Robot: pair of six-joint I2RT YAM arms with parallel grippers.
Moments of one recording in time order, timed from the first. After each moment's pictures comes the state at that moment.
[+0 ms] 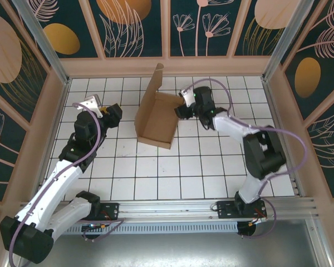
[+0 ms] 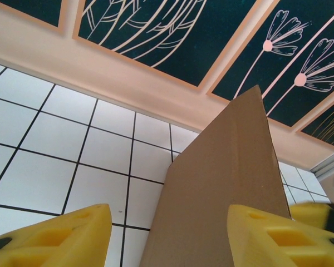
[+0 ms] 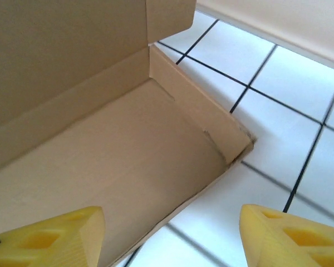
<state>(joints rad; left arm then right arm) -0.37 0.90 0.77 -0.12 -0.16 -0.56 0.46 1.78 1.20 -0.03 -0.17 -0.19</state>
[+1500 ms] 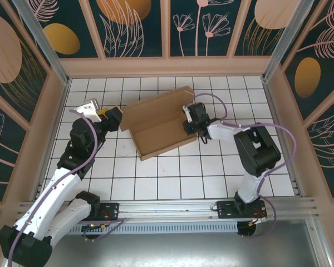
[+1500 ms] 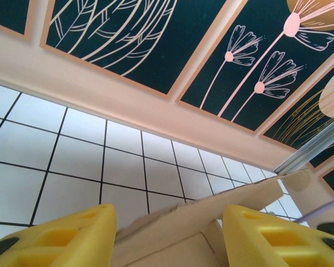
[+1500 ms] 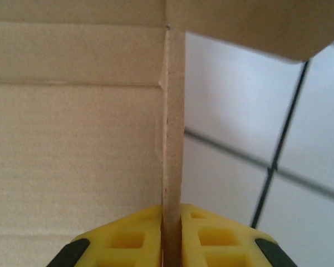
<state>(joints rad) -0.37 0.81 0.69 -0.03 -0.08 -0.57 0.54 1.77 0.98 -0.09 0.10 0.07</state>
